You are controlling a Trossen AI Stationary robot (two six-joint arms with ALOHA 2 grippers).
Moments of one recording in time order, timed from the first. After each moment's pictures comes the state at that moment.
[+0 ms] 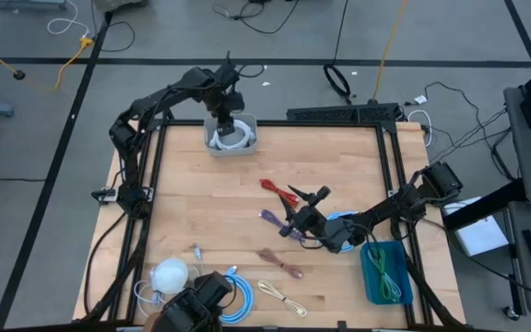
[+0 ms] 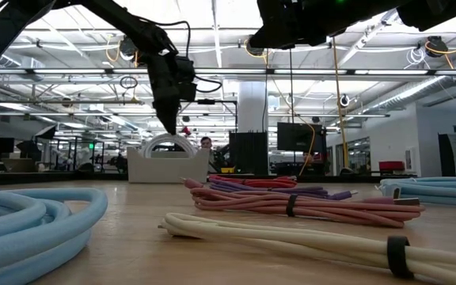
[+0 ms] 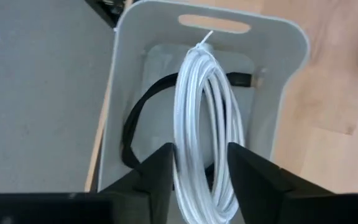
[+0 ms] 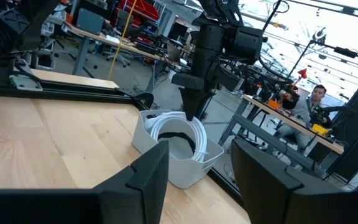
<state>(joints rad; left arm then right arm) 0.83 1.96 1.74 -1.10 0.18 0.57 0.41 1.72 0.82 0.97 1.23 -0.45</state>
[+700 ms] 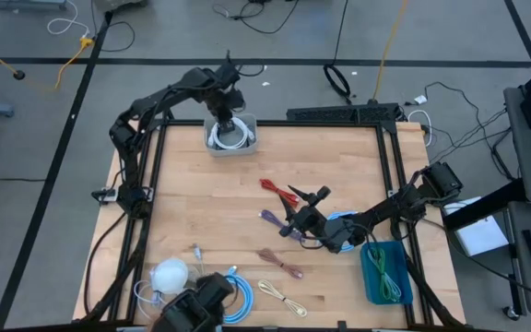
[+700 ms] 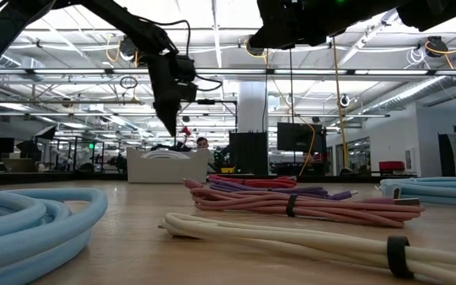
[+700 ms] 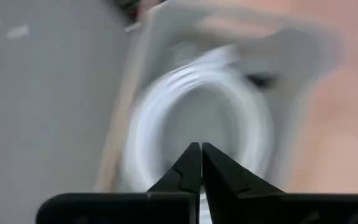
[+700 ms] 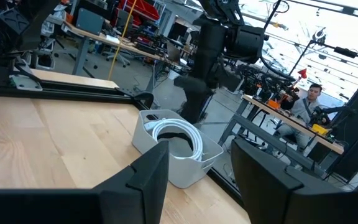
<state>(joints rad) 0.82 1.96 1.74 -1.07 0.16 0.54 0.41 1.71 0.82 0.97 1.23 -0.45</state>
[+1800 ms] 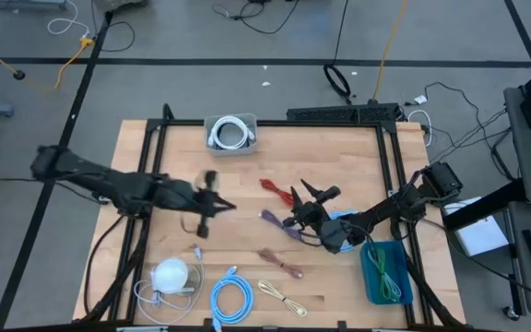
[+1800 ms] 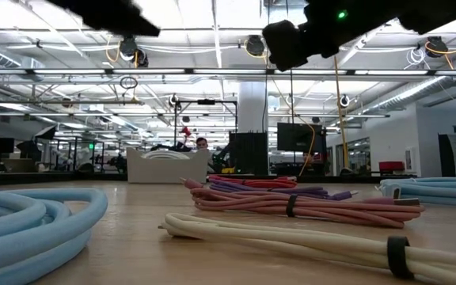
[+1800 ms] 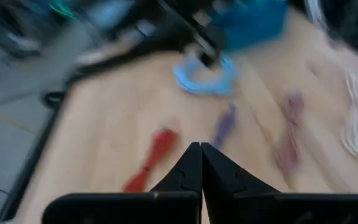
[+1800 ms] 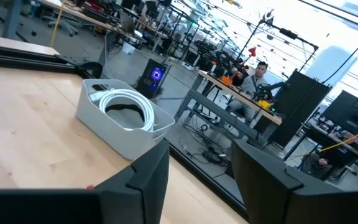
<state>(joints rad) -0.20 1.01 0.67 -0.05 -0.22 0.21 0.38 1.72 0.80 0.90 1.44 -0.45</state>
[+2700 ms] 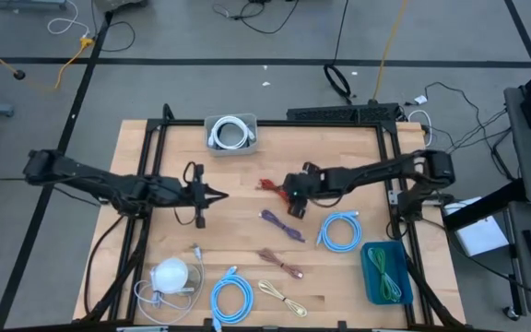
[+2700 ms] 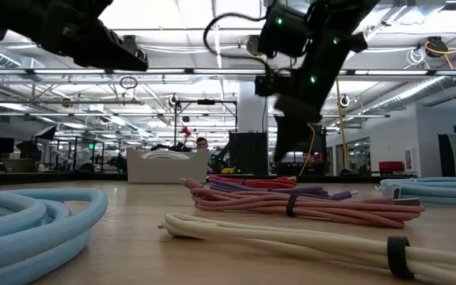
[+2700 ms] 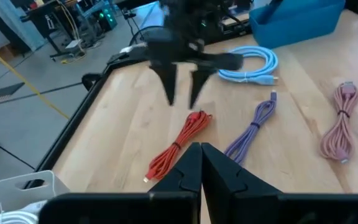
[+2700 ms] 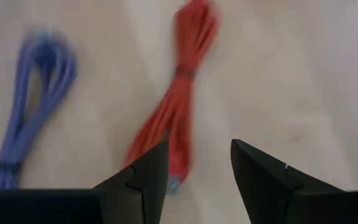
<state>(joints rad) -0.16 0.90 0.43 0.15 -0.29 0.20 -0.04 1.71 1.05 -0.45 0.28 0.21</state>
